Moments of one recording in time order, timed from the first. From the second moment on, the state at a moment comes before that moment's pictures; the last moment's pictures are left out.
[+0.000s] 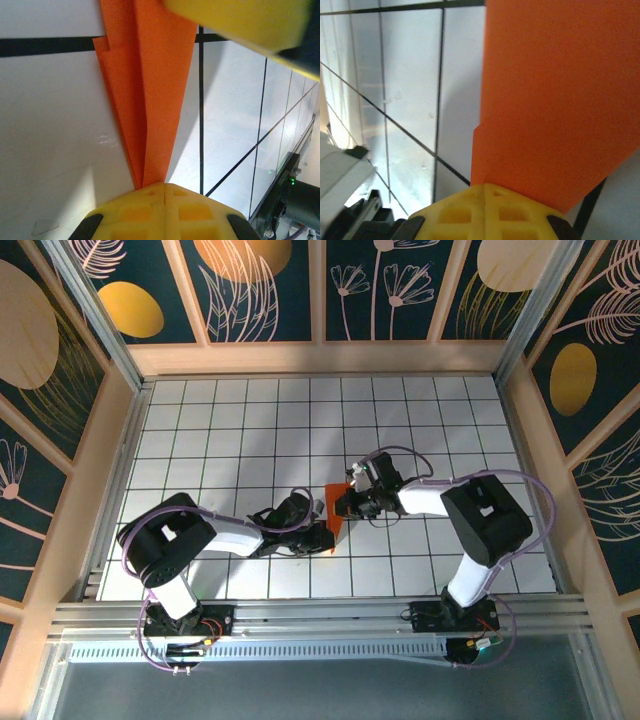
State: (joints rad) left arm -0.91 1.71 0.60 0.31 0.39 -1.05; right arm 0.56 1.73 0.75 0.00 -0.61 0.59
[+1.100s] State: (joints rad) left arm -0.87 1.79 0.68 0.33 0.41 -1.00; right arm 0.56 1.76 0.76 -0.01 -0.61 0.57
